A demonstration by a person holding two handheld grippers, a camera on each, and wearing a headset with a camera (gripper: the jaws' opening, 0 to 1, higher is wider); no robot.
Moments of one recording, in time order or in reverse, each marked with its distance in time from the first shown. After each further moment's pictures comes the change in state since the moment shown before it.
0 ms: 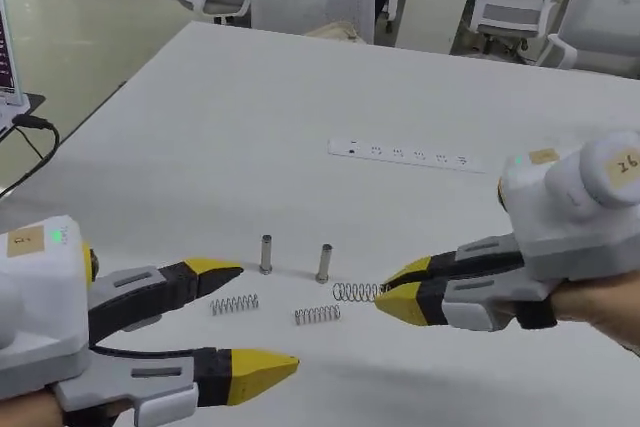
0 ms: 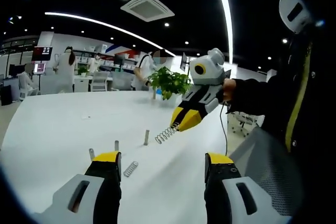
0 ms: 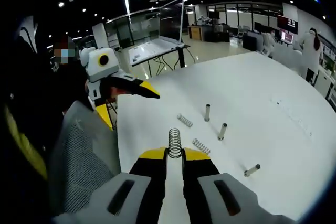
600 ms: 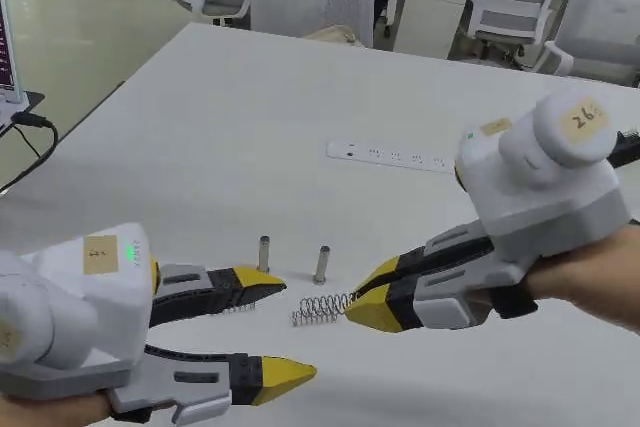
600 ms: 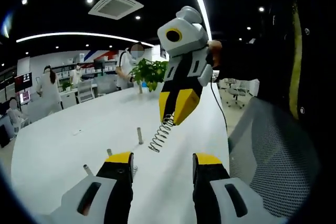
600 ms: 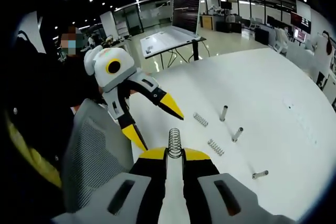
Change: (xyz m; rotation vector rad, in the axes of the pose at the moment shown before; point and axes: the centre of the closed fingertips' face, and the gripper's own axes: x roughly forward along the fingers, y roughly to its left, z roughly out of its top) left arm 0.025 -0.016 -0.014 0.268 0.095 -0.091; right arm 0.010 0.031 0.009 -0.031 0.123 0.069
